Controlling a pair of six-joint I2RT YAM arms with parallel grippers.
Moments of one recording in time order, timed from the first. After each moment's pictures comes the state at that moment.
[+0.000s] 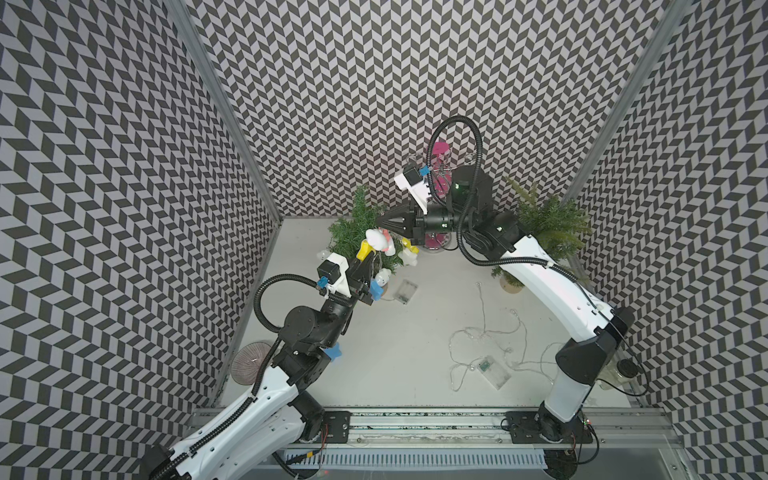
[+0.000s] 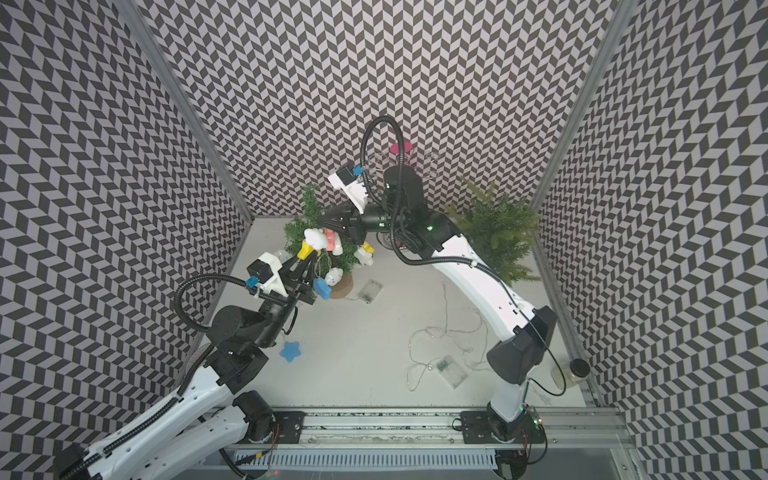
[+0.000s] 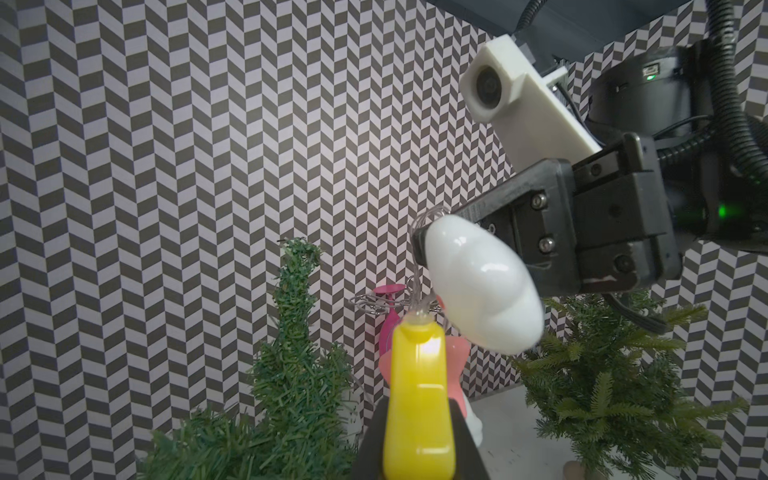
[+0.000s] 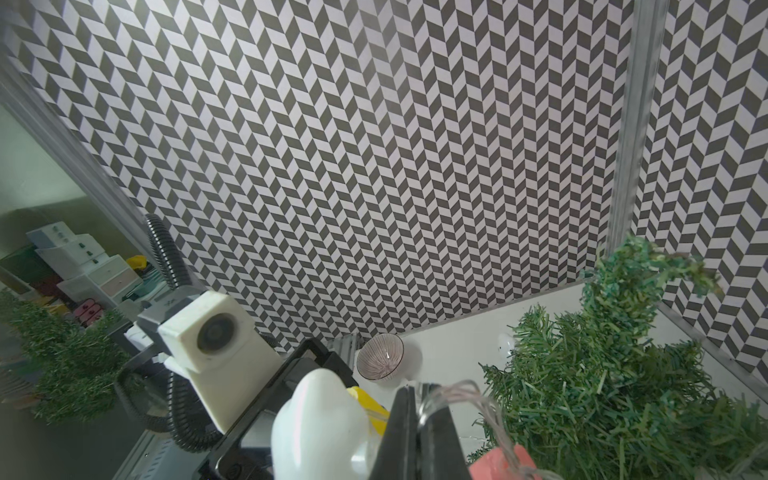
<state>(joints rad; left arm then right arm) -0.65 0.74 0.58 0.53 -0.19 0.02 0.68 1.79 2.01 -0.35 -0.78 0.14</state>
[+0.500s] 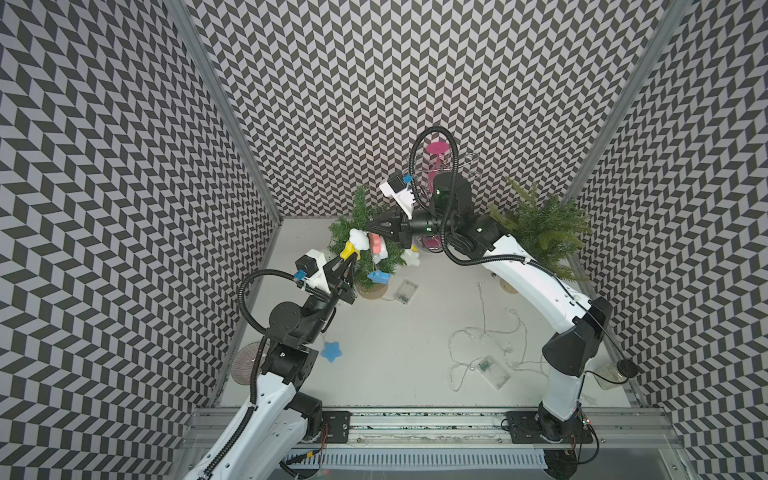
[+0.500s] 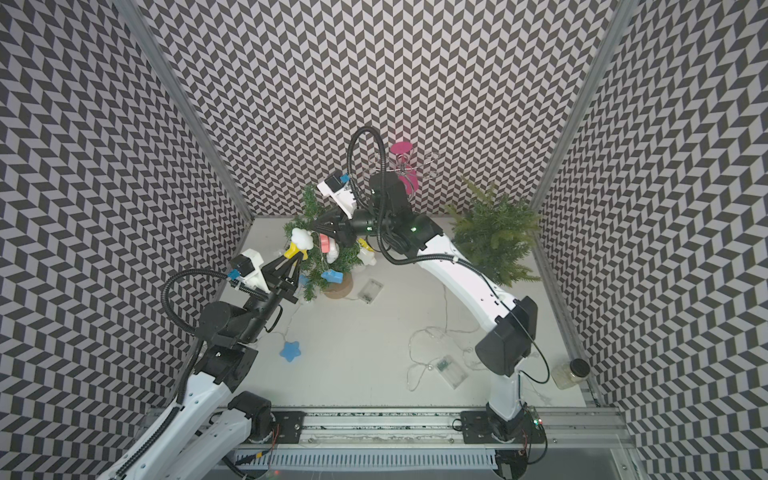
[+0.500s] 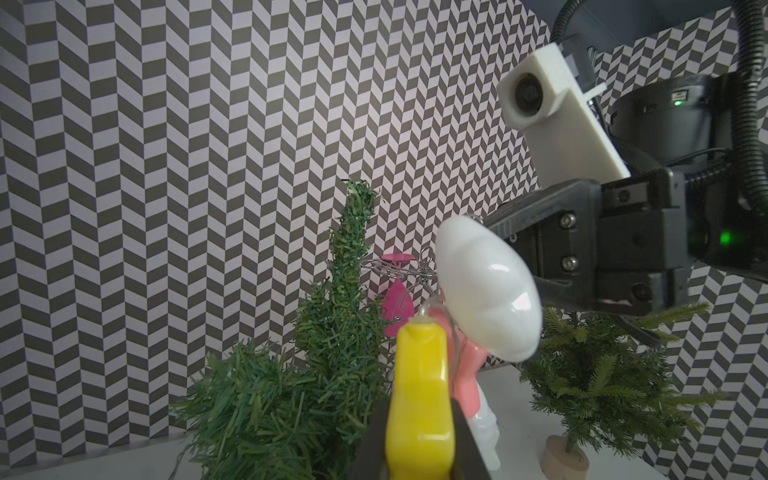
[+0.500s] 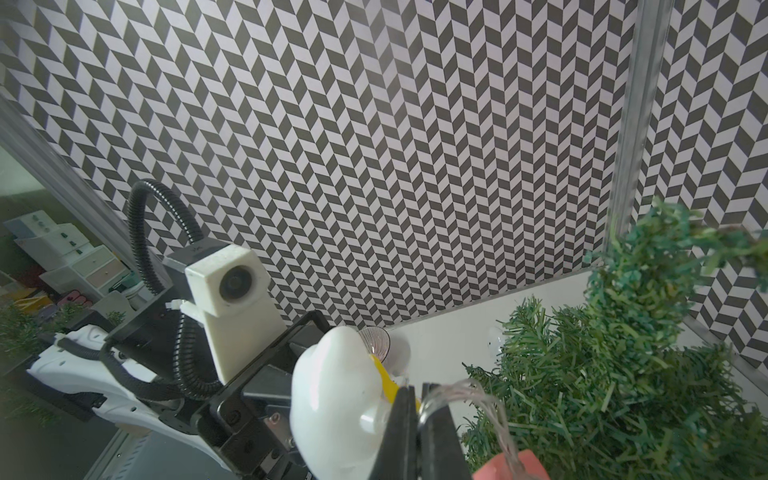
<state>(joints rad) -0.33 0.67 0.52 0.47 0.14 -0.22 0.71 1.87 2.03 -0.32 -0.77 0.10</state>
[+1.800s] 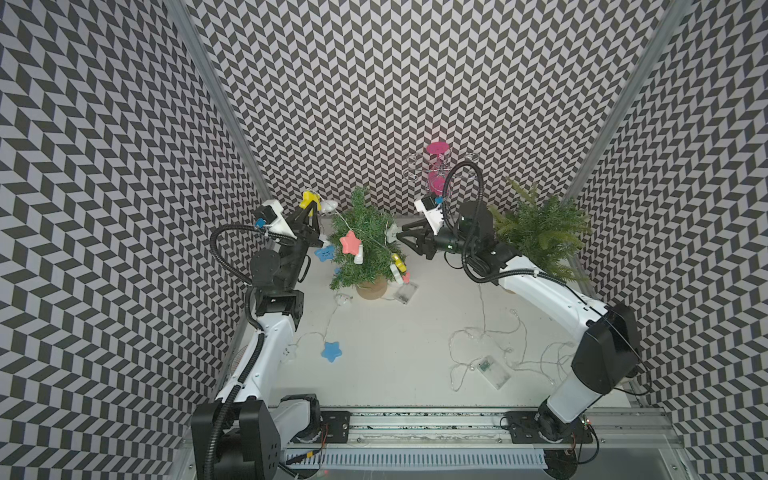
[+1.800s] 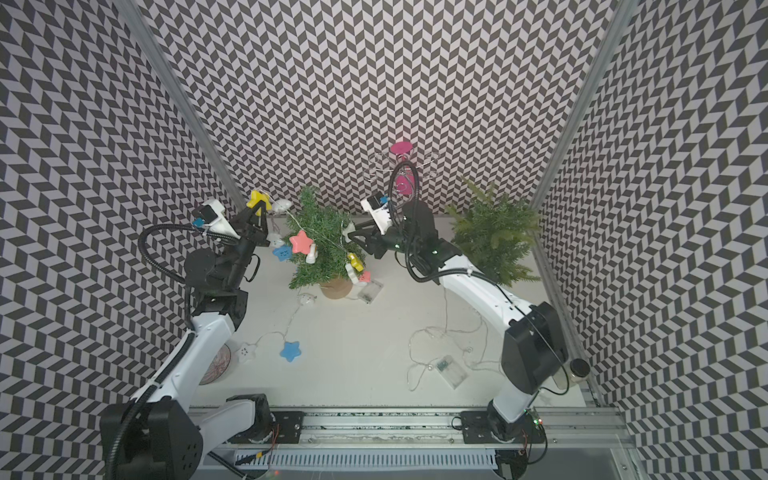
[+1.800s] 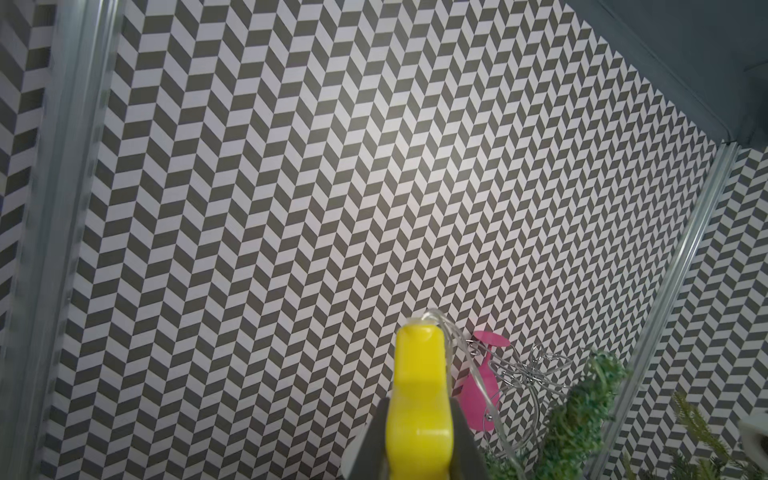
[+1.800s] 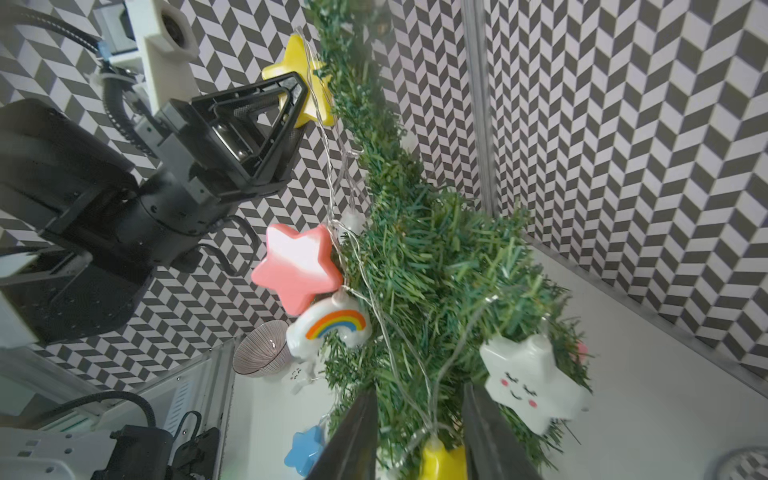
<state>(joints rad) 0.05 1.16 0.84 0.71 0.29 -0.44 0.58 1.64 1.41 0.08 -0.59 0.12</state>
